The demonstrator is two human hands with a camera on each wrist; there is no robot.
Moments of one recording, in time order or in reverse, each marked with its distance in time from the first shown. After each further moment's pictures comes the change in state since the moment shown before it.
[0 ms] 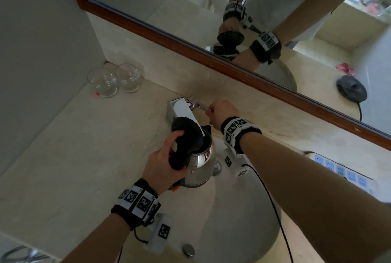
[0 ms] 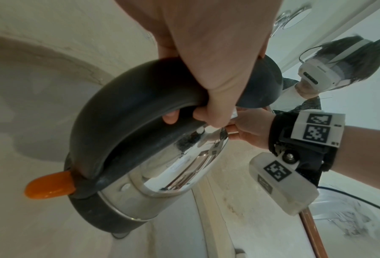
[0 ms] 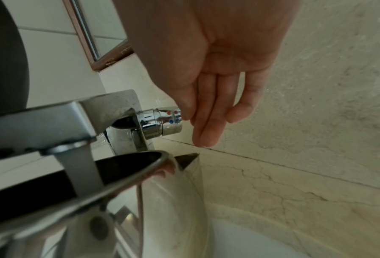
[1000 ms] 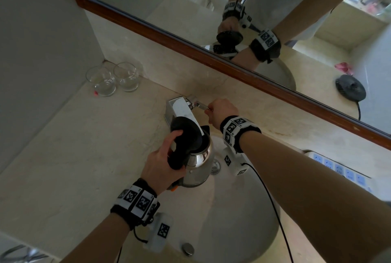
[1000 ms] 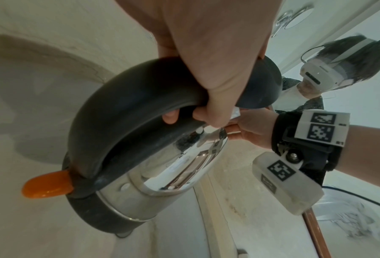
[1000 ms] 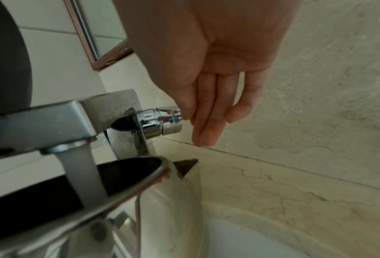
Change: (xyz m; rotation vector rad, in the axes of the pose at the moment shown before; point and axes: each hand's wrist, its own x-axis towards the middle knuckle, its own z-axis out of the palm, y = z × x) left_hand -0.002 -0.002 0.001 0.001 0.001 -0.013; right_hand 0.002 0.001 0.001 -0.011 -0.006 -0.008
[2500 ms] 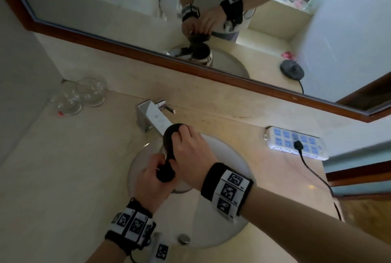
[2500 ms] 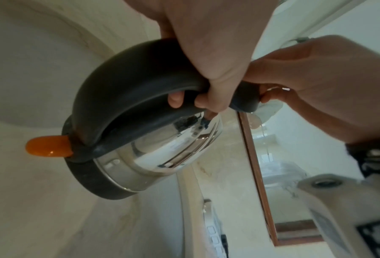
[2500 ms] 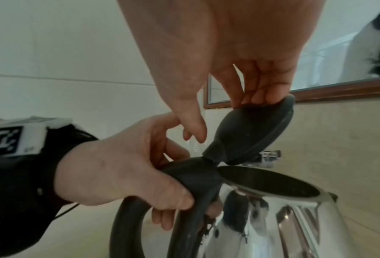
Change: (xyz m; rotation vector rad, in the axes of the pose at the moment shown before) left_hand -0.044 0.011 0.019 -0.117 -0.028 0.003; right_hand -0.189 -0.039 0.005 -0.191 0.287 -0.288
